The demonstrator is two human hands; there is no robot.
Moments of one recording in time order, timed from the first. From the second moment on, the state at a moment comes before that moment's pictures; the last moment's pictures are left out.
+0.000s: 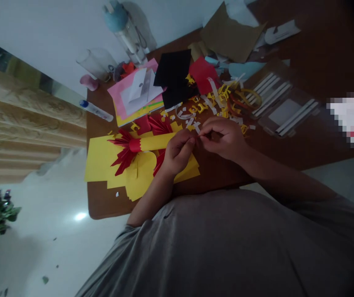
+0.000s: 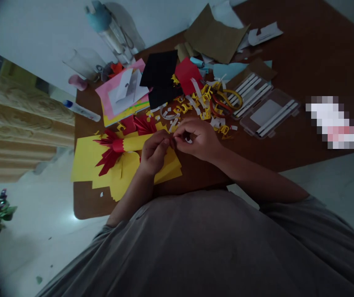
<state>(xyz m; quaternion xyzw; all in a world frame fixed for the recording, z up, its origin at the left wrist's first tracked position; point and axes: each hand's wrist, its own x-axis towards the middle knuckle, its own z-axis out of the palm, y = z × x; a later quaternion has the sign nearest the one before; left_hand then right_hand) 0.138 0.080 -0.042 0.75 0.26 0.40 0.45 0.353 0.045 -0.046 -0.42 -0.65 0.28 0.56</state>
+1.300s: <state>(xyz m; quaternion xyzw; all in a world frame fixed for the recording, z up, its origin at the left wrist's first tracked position) 0.139 0.084 -0.044 0.78 0.32 0.42 0.34 0.403 0.030 -0.016 -0.29 -0.35 0.77 0.44</state>
